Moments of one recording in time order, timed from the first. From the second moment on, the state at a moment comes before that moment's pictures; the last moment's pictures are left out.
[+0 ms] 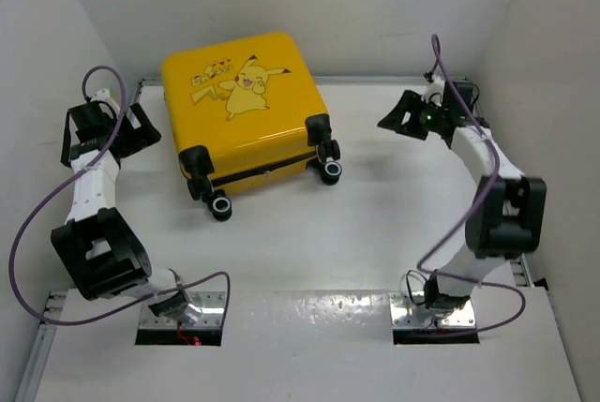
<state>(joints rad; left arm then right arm) 0.45 1.42 1.13 -0.37 0.29 -0.15 -0.09 1.74 1.17 -0.18 -0.64 0.35</state>
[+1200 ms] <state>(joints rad) 0.46 1.07 0.96 -0.55 0.29 0.03 0.47 1.96 1.70 -0.67 -0.10 0.04</state>
